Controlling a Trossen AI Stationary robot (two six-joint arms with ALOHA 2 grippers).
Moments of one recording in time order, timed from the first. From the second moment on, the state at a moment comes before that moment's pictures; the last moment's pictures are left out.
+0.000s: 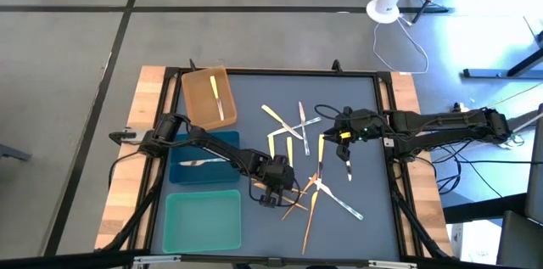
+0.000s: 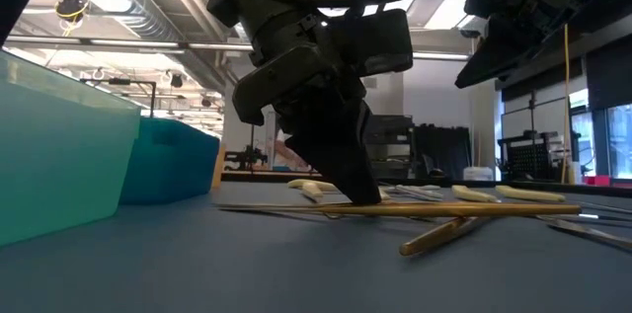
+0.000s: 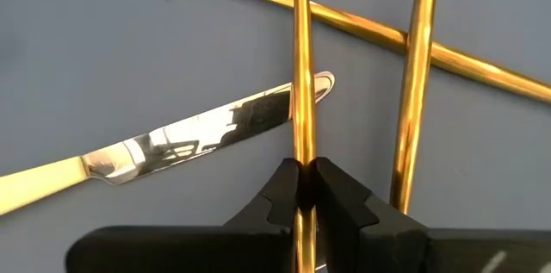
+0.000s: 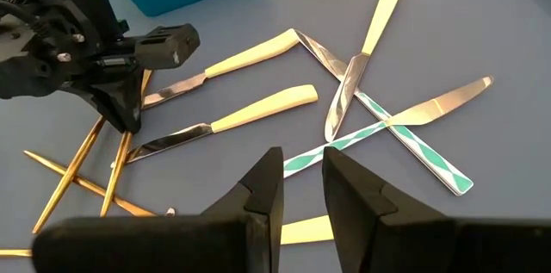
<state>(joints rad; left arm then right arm) -0.23 2.12 1.41 -0.30 -0.02 0.04 -0.03 0.91 0.61 -0.39 0.06 0.24</state>
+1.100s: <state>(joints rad) -0.18 2.12 1.65 -0.51 -0.02 0.04 -0.03 0.91 0.61 -0.39 0.06 0.23</state>
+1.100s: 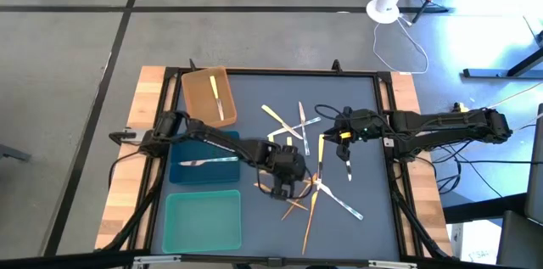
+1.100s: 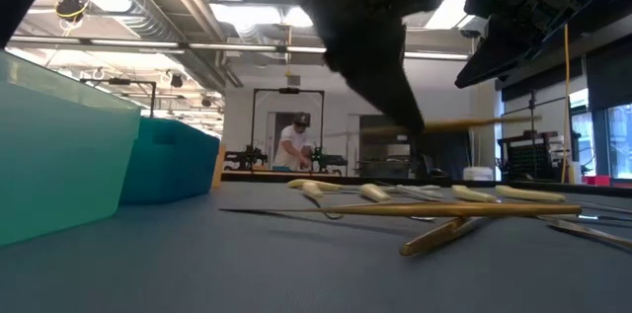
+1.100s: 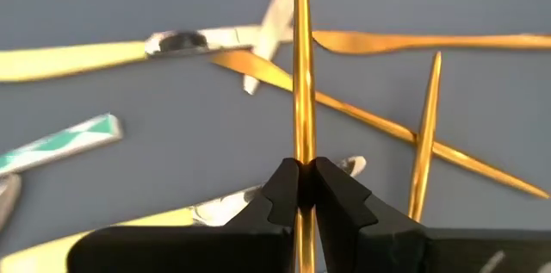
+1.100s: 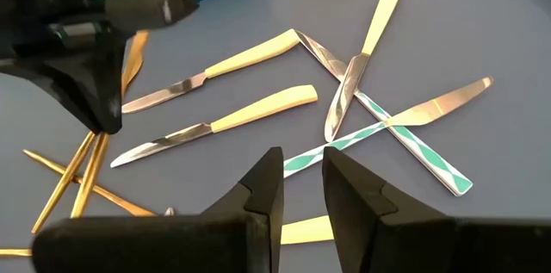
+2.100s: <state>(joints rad) -0.35 2.03 1.95 -0.97 -0.13 -0.42 -0.03 0.91 0.61 -0.38 0.06 0.23</state>
